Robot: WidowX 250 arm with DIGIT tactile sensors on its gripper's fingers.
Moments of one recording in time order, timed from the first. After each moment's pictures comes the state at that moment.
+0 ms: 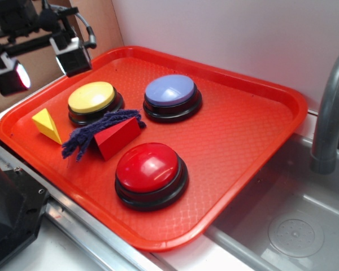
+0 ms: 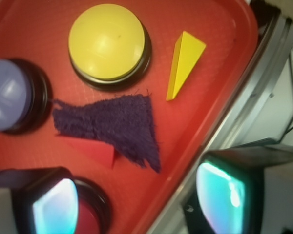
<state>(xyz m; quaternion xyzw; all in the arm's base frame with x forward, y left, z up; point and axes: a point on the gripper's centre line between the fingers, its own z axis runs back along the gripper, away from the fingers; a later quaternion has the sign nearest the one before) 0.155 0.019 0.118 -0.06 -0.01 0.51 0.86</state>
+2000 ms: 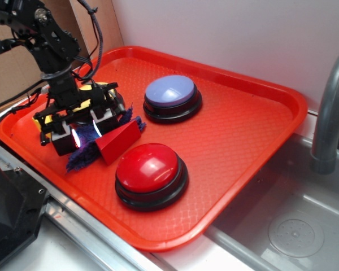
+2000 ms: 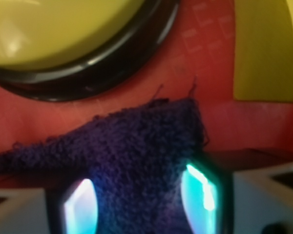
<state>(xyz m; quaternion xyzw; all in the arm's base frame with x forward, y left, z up) 0.173 0.028 0.014 -0.05 0.00 0.55 0.83</state>
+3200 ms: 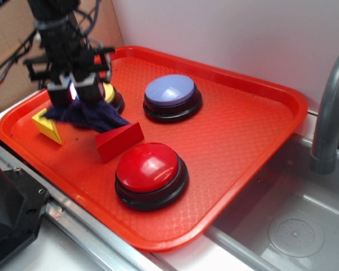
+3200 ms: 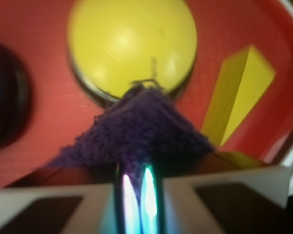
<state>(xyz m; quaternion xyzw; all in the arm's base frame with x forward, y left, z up) 0.188 0.023 0.091 0.00 -0.03 0.38 0.93</state>
